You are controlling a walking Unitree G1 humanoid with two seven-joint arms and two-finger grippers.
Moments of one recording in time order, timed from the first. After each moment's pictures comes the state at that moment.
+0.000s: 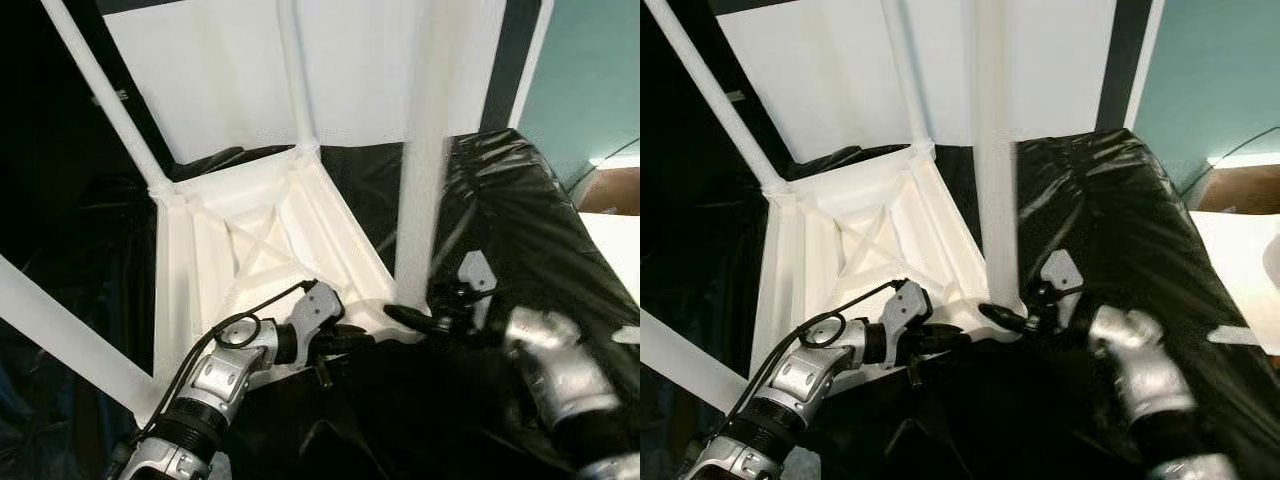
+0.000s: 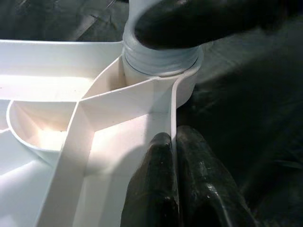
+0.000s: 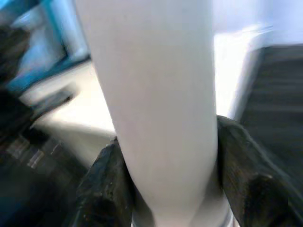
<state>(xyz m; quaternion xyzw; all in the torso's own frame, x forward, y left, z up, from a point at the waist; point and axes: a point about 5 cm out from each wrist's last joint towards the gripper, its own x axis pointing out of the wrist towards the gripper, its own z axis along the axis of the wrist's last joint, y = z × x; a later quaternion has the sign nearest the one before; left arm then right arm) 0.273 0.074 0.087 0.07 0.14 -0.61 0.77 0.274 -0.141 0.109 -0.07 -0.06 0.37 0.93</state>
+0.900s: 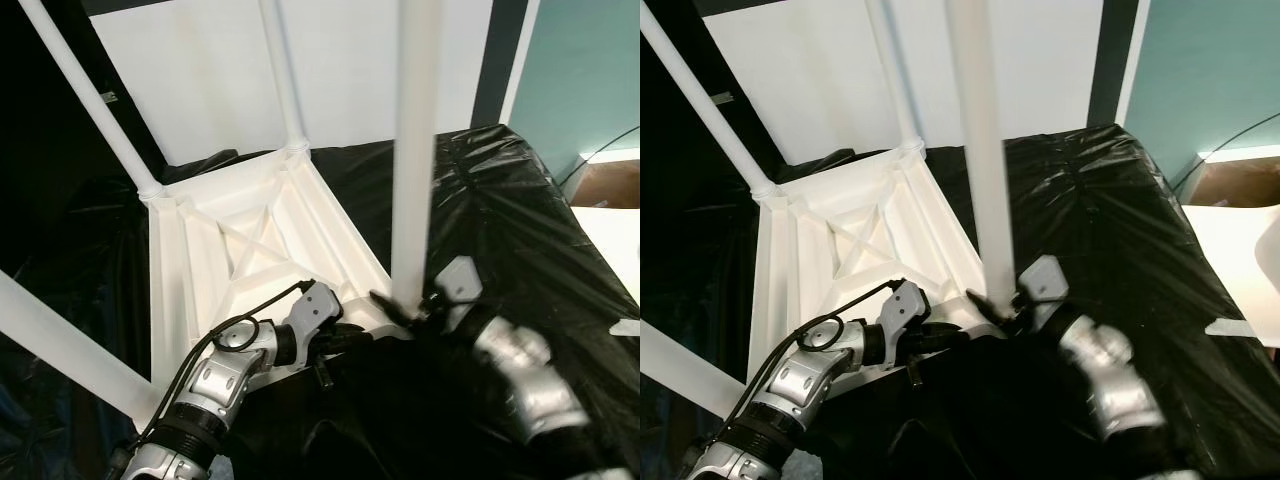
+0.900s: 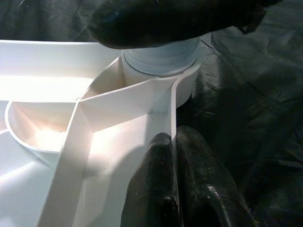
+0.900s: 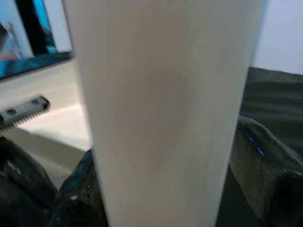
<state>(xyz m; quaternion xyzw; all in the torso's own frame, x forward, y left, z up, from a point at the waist) 0.266 0.067 0.088 0.07 0.14 -0.62 0.77 0.287 -0.151 0.132 -0.16 -0.07 0.39 0.90</state>
